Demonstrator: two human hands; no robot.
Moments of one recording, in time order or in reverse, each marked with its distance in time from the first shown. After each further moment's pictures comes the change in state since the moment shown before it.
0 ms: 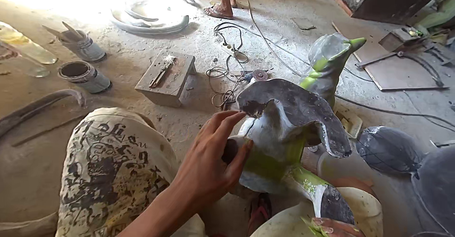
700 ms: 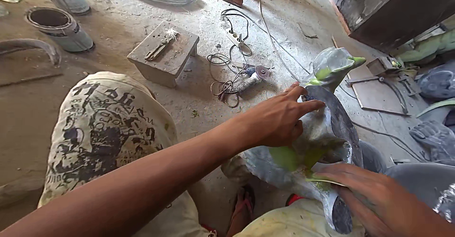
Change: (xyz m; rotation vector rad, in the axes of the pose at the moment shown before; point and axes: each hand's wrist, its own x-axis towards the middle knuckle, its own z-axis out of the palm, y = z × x) left_hand 0.103 0.025 0.022 -0.067 -0.376 0.432; right_hand 0.137 -0.018 -0.060 -0.698 -0.774 -0.084
